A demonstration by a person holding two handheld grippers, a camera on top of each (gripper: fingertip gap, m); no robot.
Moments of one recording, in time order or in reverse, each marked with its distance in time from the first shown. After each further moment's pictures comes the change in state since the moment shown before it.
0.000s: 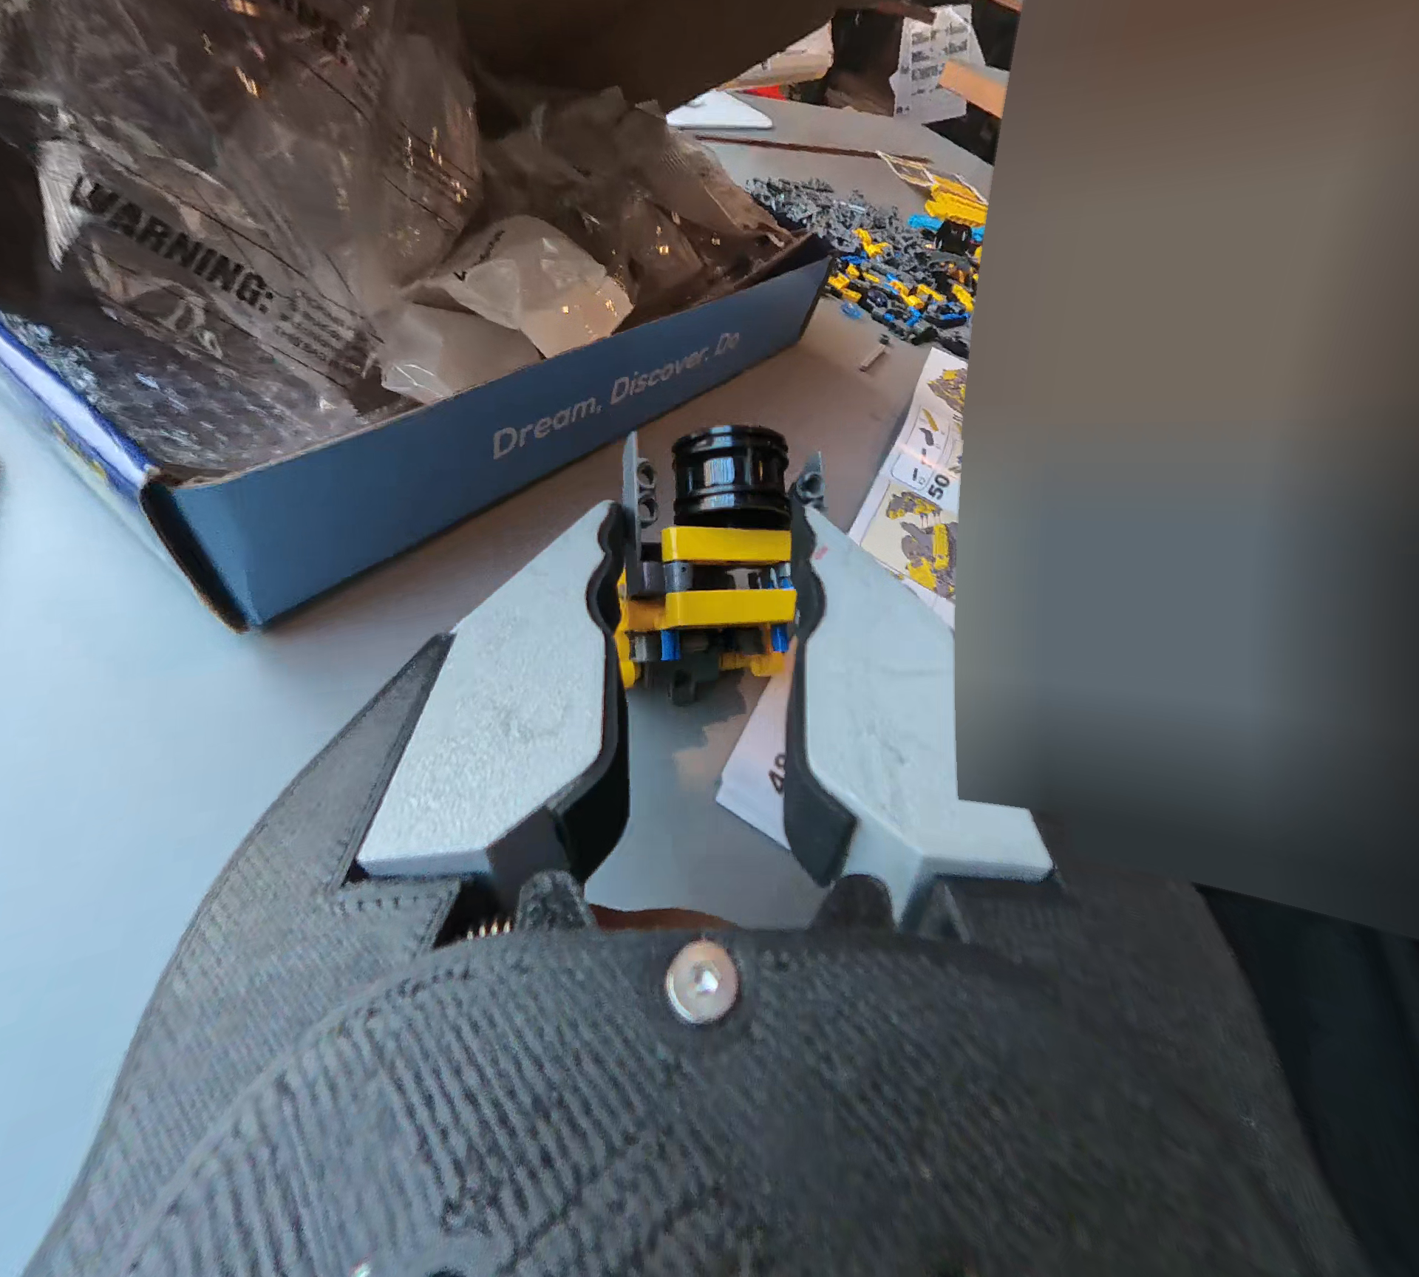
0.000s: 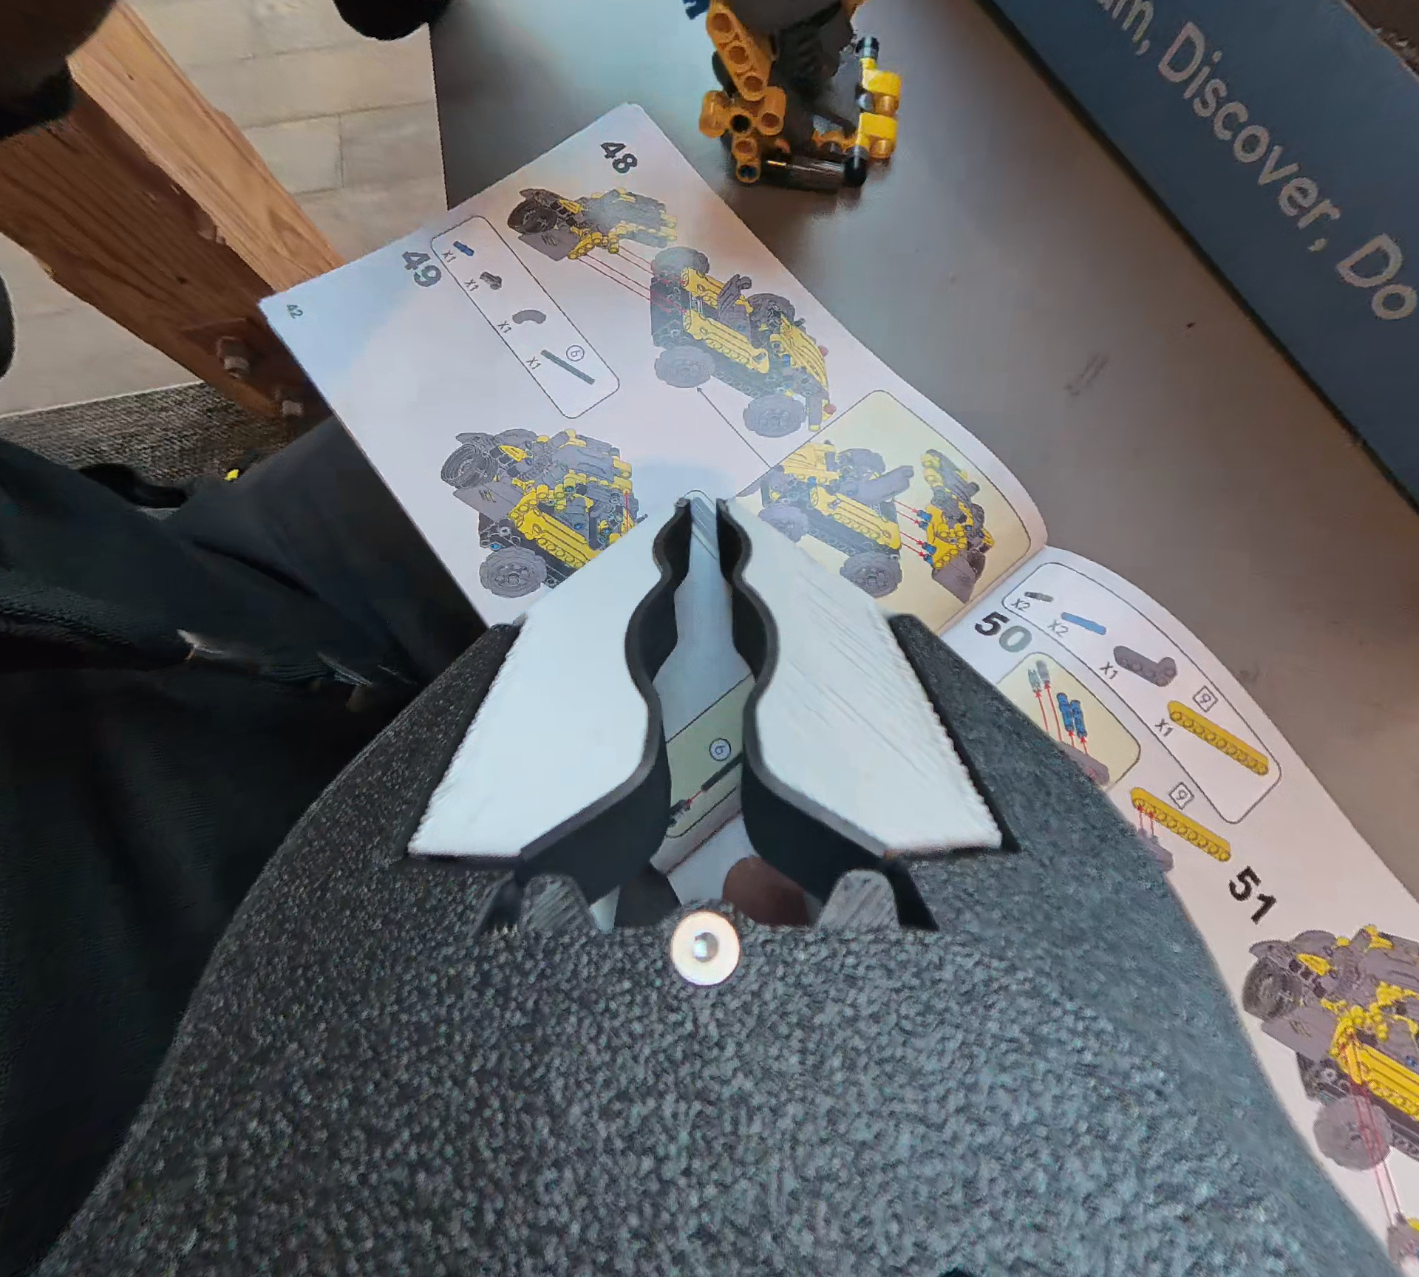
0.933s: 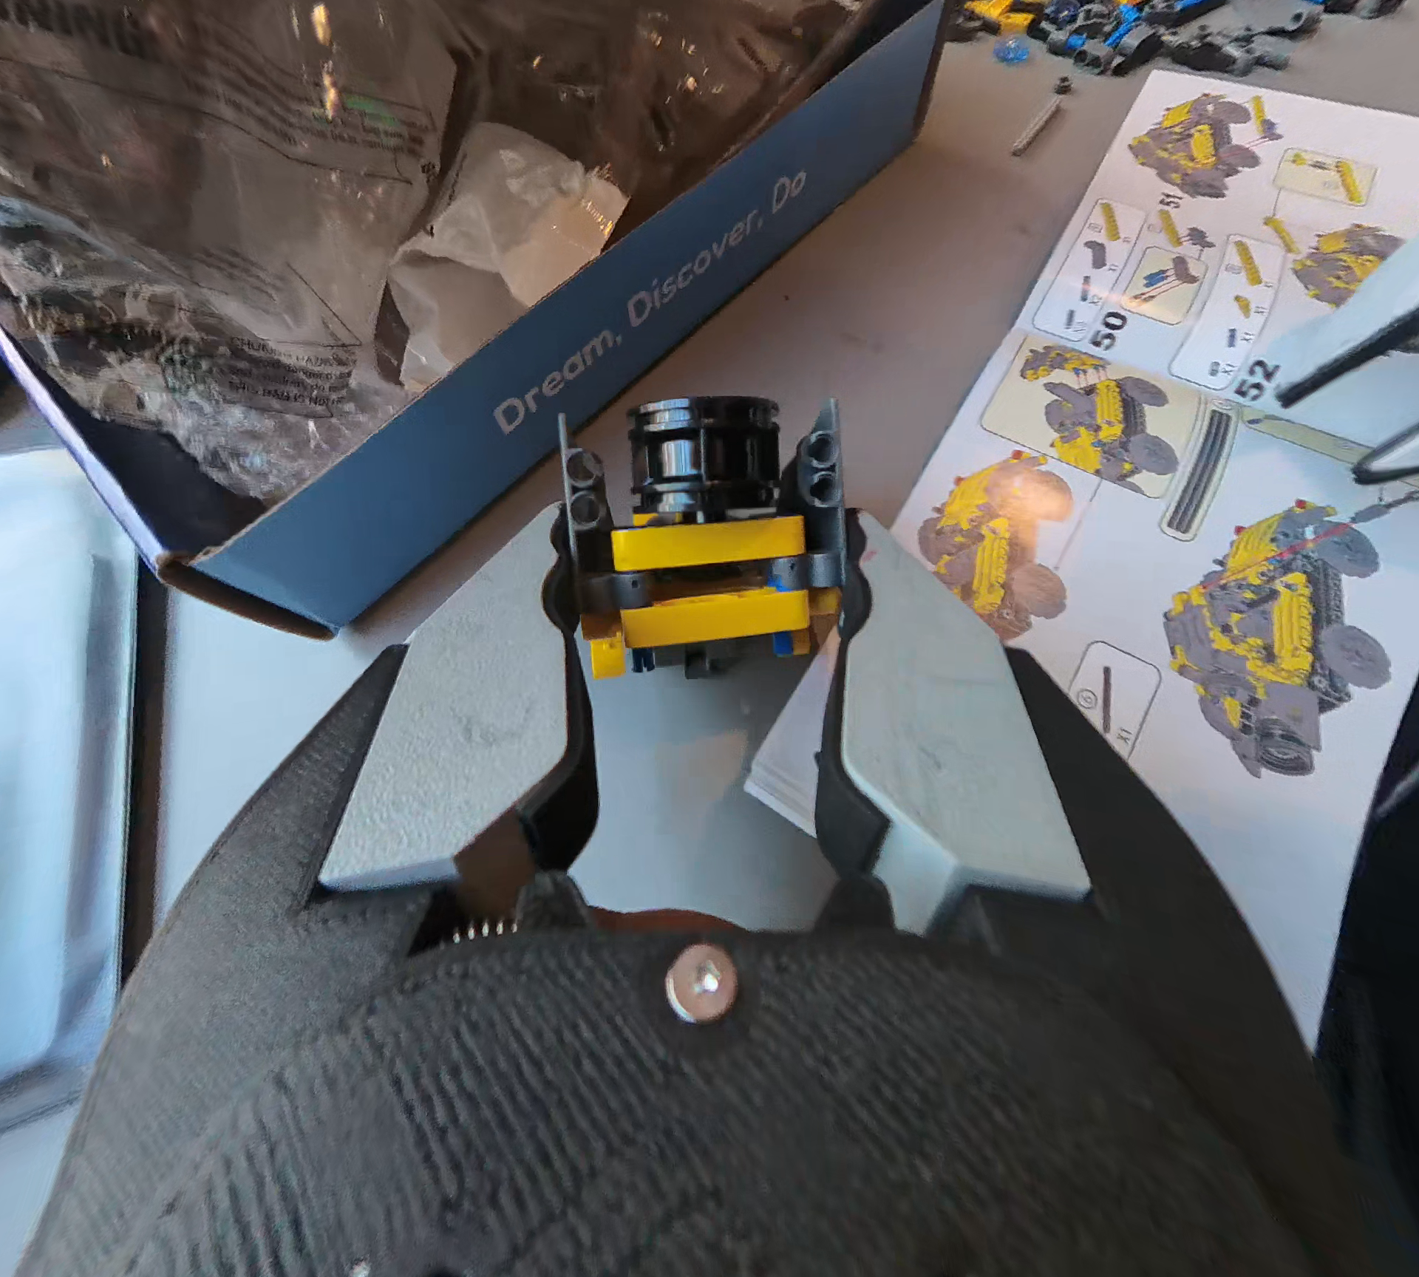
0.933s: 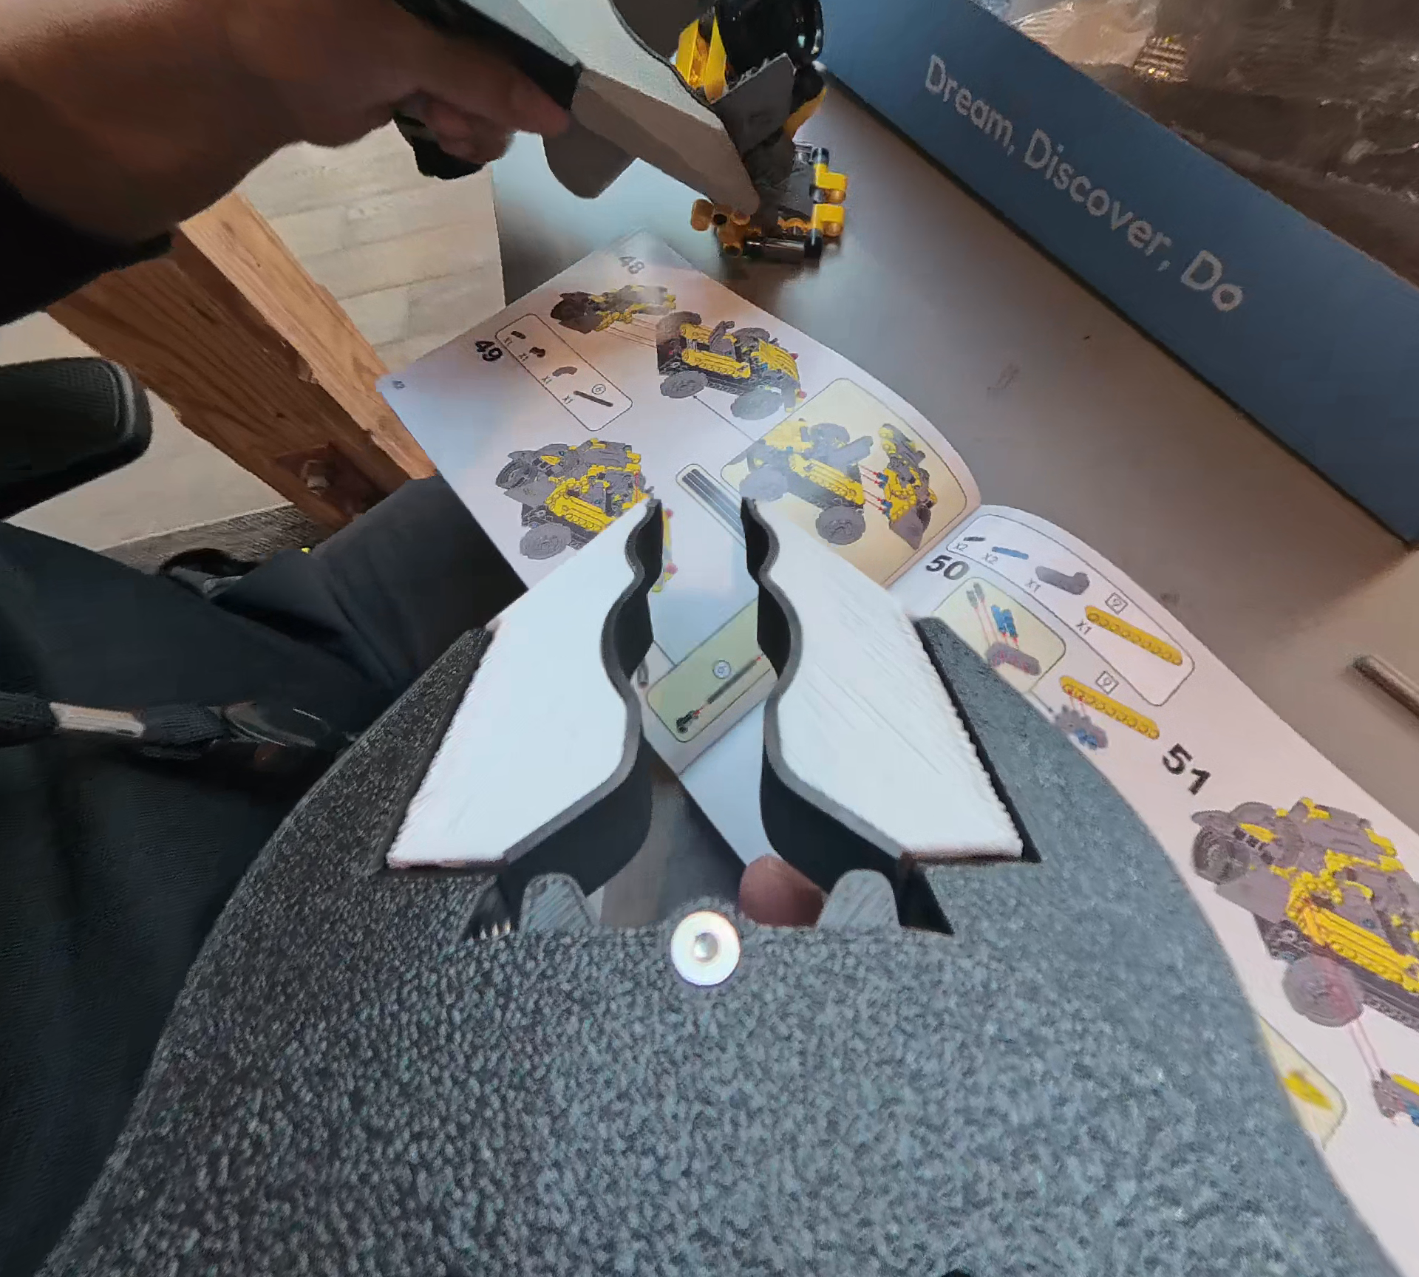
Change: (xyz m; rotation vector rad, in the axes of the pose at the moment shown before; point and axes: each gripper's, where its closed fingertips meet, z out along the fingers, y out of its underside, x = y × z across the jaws) left arm 0.000 0.023 0.019 -0.276 -0.242 0.281; right arm 0.003 -0.008 -0.042 0.182 -0.028 0.079
